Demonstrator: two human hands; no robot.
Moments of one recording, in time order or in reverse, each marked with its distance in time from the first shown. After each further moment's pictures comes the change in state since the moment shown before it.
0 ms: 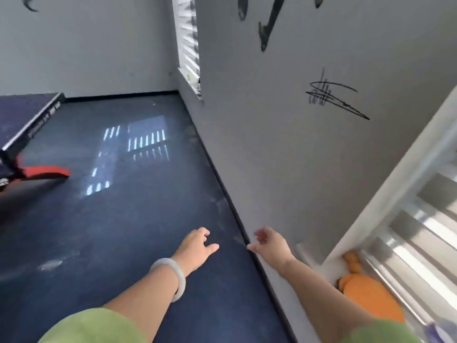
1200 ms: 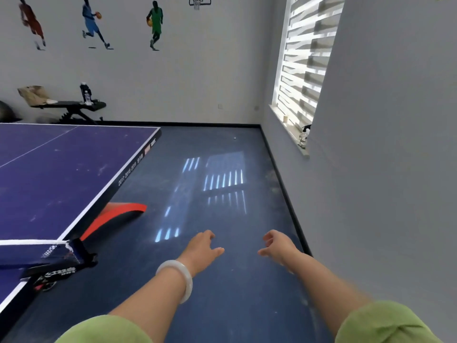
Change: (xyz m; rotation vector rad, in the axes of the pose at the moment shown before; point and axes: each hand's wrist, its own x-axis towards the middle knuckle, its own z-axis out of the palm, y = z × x) left_hand 0.440 -0.251 -0.473 -0.103 0.214 -0.206; right_hand 0.515 -0.492 0.298 -0.276 -0.315 -0.172
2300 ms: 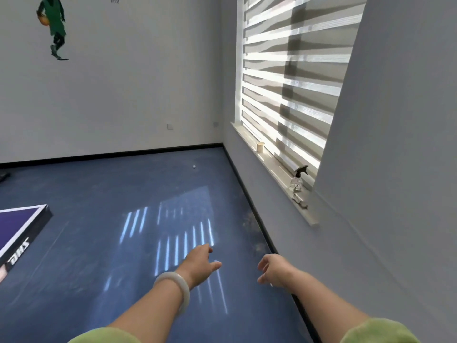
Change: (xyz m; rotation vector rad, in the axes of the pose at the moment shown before) left_hand 0.810 0.196 -0.121 0.188 -0.181 0.156; right_hand 0.744 -0.098 -0.229 -0.010 -0.044 0.162
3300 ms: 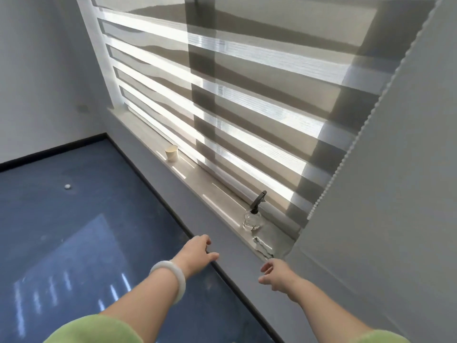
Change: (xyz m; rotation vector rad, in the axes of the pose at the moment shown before) left_hand 0.609 0.187 -0.024 0.169 -0.411 0.372; right_hand 0.399 0.056 -0.234 0.448 0.265 0.508
